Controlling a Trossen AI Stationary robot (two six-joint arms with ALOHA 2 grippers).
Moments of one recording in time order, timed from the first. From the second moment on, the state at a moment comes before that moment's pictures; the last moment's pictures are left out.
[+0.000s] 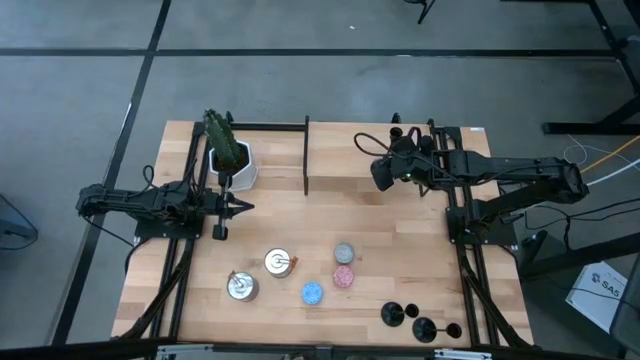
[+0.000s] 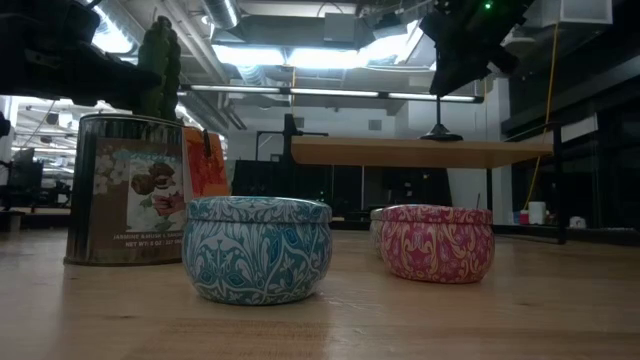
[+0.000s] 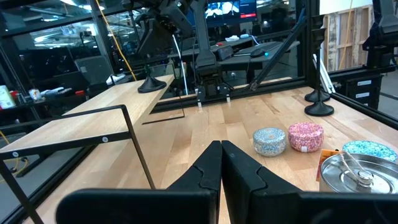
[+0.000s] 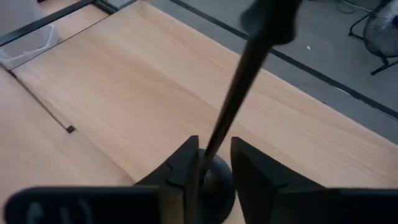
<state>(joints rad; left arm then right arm) -0.05 0.03 0.01 0.03 -0.09 0.17 -0.06 1.20 1.07 -0.78 0.68 0.59</state>
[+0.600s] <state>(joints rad) -0.05 0.03 0.01 0.03 -0.09 0.17 -0.06 1.20 1.07 -0.78 0.68 0.59</state>
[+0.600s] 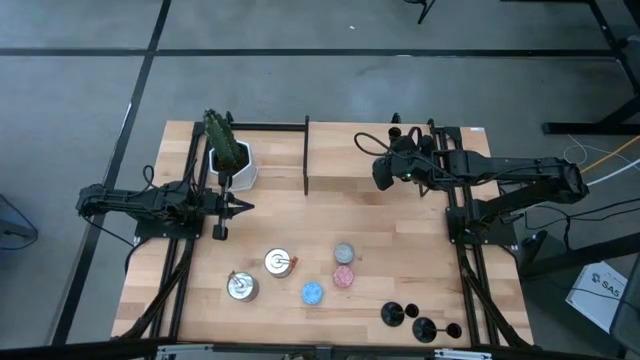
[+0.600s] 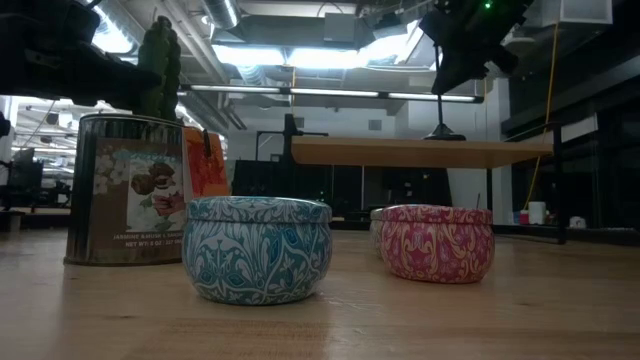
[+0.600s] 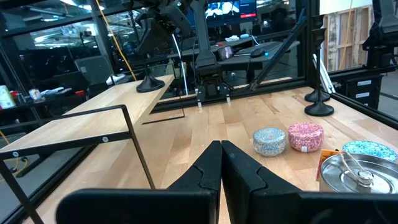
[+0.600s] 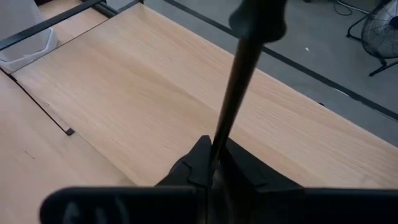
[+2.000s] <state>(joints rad) -0.05 0.03 0.01 0.03 -0.09 0.17 -0.62 1.09 1.00 -0.68 0.57 0.37</state>
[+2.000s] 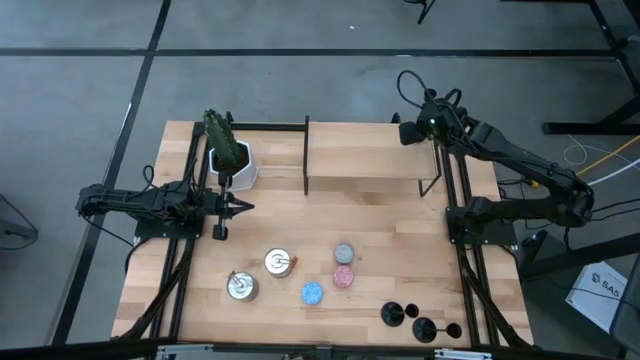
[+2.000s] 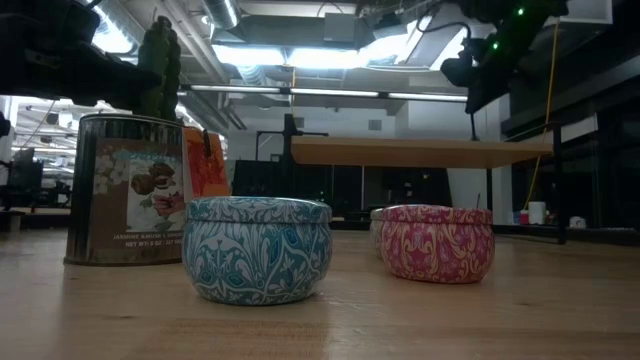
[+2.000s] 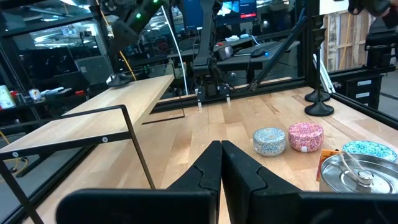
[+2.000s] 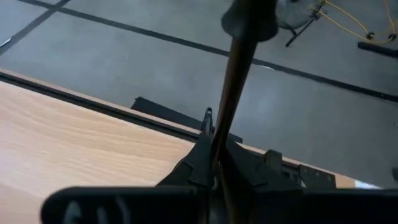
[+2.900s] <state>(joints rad) -0.05 0.03 0.01 0.03 -0.09 0.17 -0.67 1.09 0.96 -0.60 0.49 0.36</state>
